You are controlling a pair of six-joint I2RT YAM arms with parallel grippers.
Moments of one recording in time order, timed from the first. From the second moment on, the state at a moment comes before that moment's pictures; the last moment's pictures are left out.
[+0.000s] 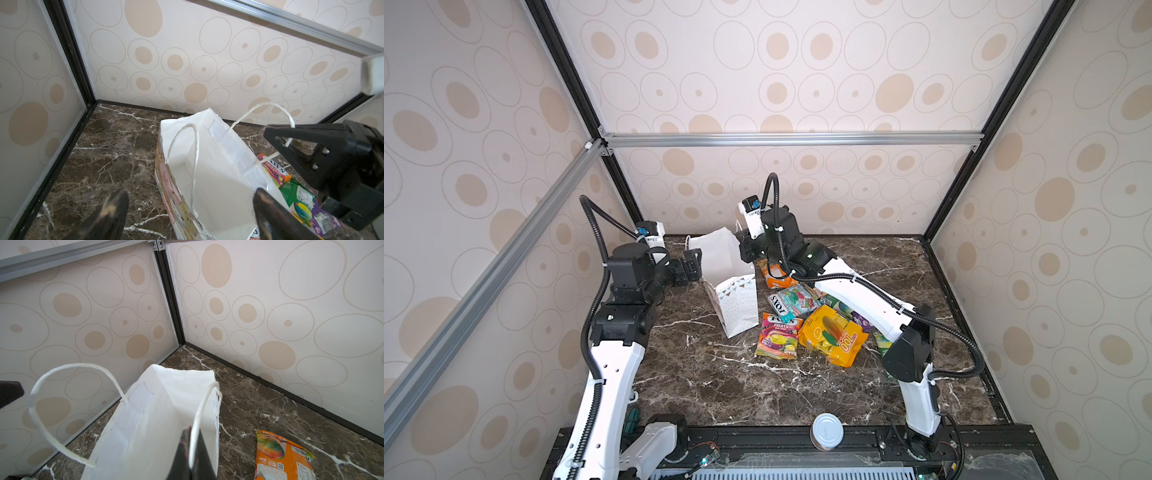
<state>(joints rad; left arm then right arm) -0.01 1.02 1.21 -0.54 0.14 -0.23 0.84 2.06 2.13 -0.37 0.05 0.17</state>
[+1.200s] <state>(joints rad) -0.01 1.15 1.24 -0.50 0.16 -0.14 0.93 1.88 1.89 -0.31 0.14 0.22</state>
